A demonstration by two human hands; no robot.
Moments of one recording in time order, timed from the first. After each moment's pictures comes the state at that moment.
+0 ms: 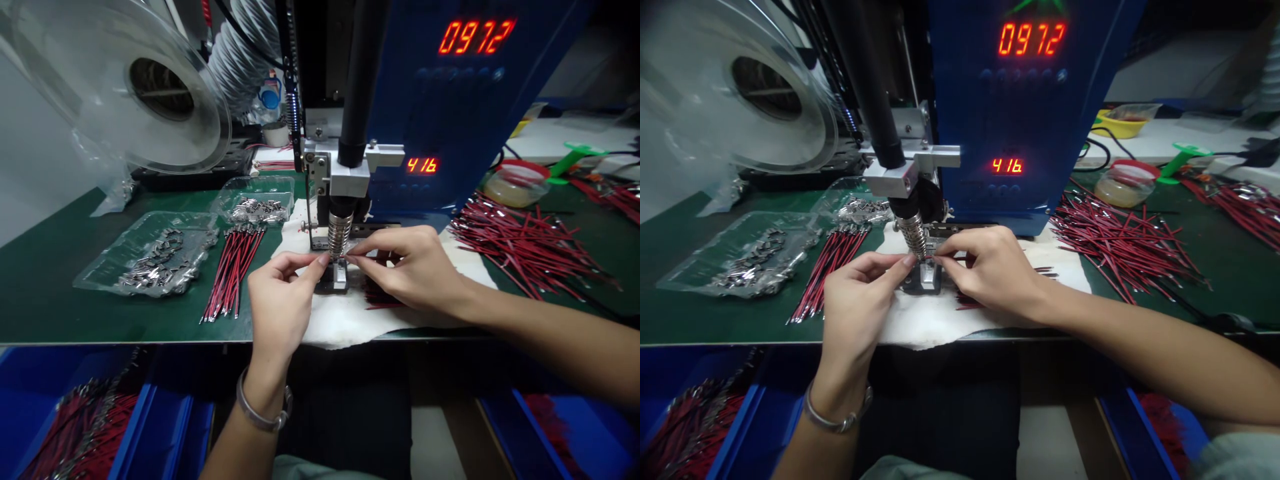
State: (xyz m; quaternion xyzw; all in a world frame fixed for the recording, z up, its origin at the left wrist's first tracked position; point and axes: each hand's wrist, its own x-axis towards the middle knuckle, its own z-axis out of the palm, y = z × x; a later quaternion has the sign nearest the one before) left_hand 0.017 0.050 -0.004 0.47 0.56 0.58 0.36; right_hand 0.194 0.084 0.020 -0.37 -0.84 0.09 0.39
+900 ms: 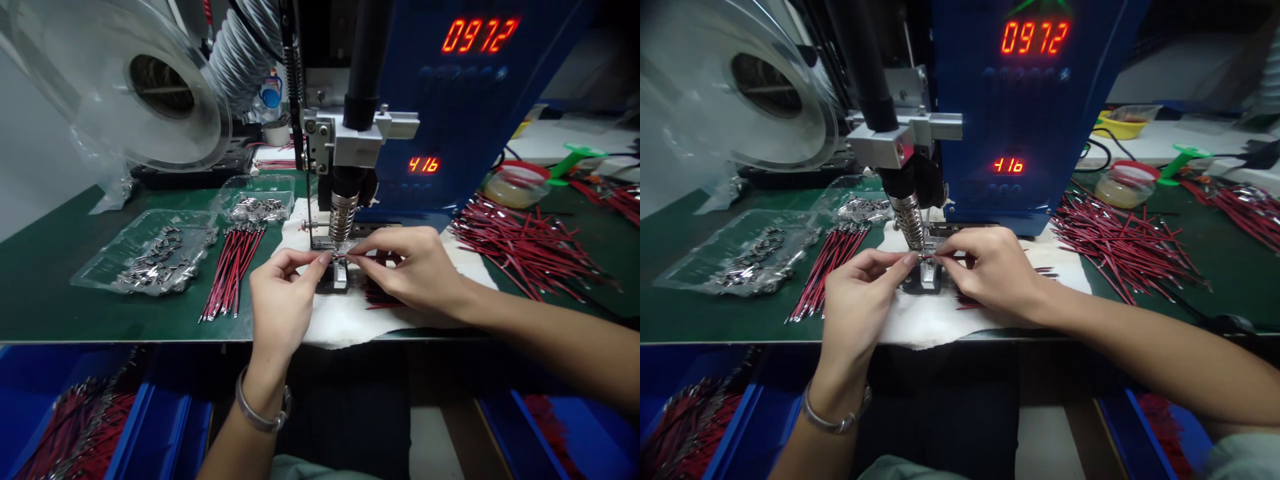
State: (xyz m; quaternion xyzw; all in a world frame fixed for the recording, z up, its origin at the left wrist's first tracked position) left_hand 0.017 0.049 -0.003 0.48 0.55 0.58 0.35; right_hand 0.195 0.084 0.018 -0.36 -0.85 0.08 0.38
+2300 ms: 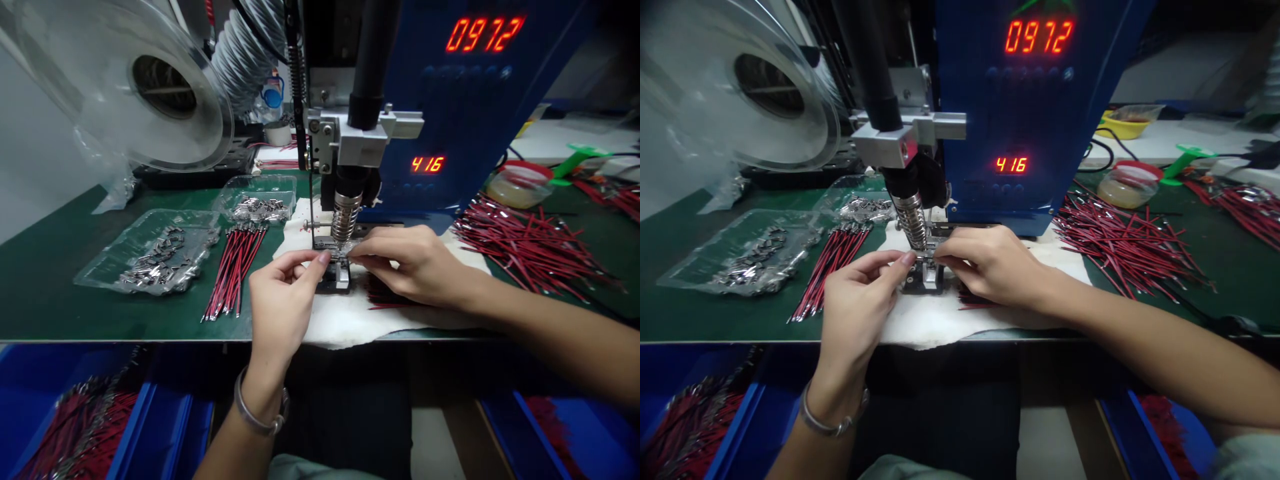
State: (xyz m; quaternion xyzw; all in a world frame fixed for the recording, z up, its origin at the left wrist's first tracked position) left_hand 0.017 0.046 0.000 0.47 0.55 0.58 0.37; right_hand 0.206 0.097 0.021 -0.24 -0.93 0.03 0.29
